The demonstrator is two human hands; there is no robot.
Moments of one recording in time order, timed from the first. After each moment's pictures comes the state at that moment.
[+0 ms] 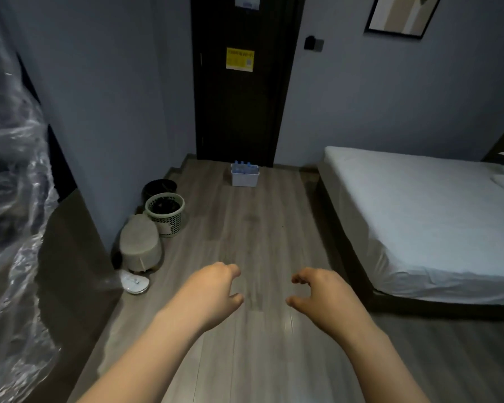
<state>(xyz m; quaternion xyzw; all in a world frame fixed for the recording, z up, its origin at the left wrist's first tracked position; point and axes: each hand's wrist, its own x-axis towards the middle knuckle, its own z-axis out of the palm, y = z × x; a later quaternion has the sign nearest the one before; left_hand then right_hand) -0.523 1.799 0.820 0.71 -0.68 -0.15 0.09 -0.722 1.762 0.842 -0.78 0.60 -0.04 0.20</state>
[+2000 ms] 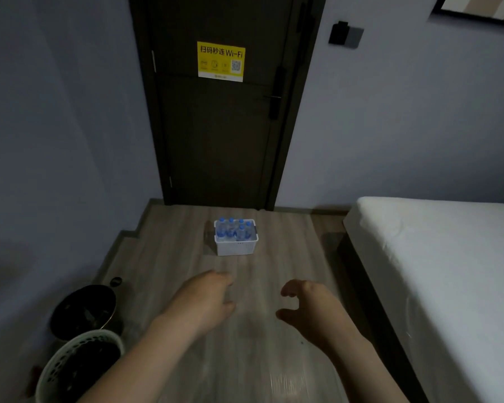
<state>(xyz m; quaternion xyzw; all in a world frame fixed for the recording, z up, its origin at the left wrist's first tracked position) -0.218 0.812 0.789 0.68 -0.70 -0.20 0.06 -0.421 0.784 0.792 -0.77 0.60 0.01 0.20</state>
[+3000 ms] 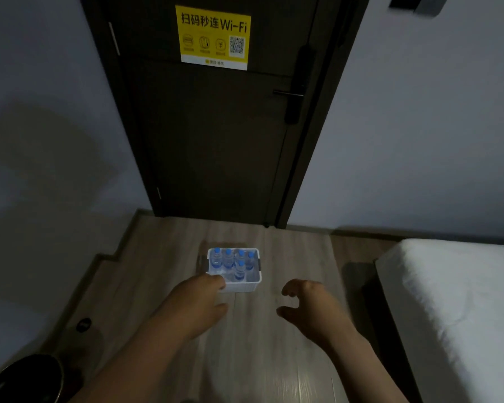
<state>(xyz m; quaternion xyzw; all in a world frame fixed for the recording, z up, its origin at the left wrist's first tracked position) -0.163 0.369 0.737 0.72 -0.64 -0.26 0.07 -0.384 0.313 0.731 -0.78 0.57 0.02 0.25</state>
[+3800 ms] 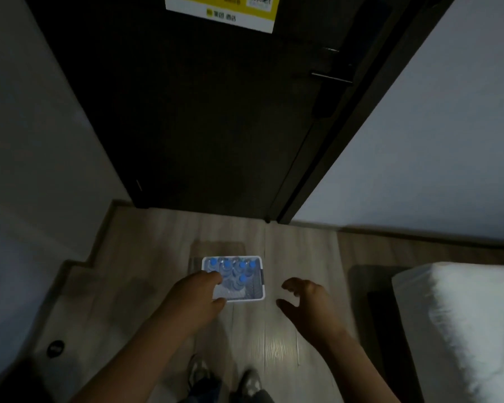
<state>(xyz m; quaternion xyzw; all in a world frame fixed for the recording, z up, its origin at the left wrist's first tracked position) -0.024 0.124 0.651 0.70 -0.62 -0.35 0.07 -0.253 0.080 0.654 -0.75 0.60 0.04 0.26</state>
